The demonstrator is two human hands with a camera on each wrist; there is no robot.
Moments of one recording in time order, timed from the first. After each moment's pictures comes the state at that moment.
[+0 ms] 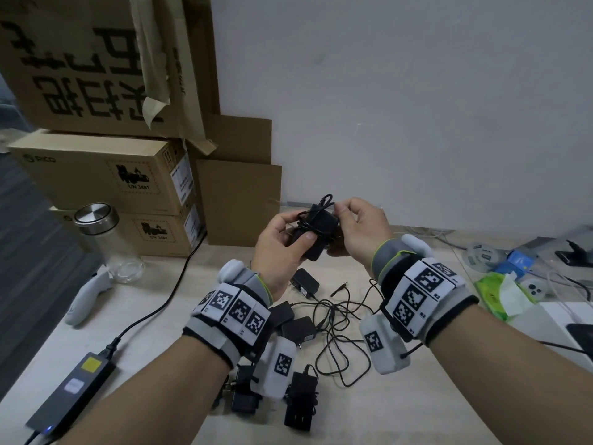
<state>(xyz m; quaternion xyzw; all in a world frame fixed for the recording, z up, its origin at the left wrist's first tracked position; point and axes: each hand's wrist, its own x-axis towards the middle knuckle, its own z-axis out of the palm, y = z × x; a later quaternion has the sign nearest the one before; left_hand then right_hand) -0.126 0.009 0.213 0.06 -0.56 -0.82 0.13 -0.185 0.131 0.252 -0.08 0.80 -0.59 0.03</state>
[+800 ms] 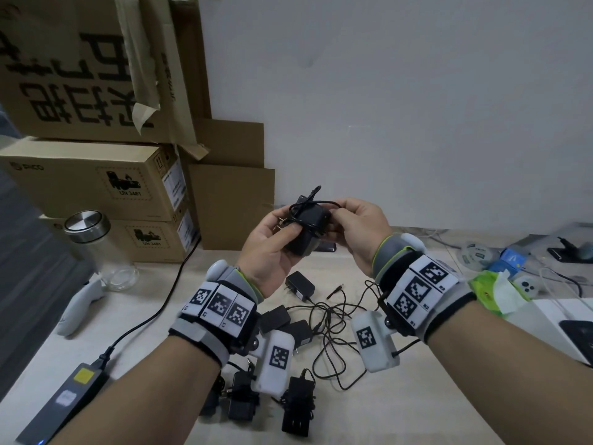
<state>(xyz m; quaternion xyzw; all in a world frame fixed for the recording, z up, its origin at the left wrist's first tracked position) -0.128 -0.001 0.231 0.01 -0.40 -0.92 0.04 -0.188 0.132 0.265 -0.08 0.69 -0.71 0.09</state>
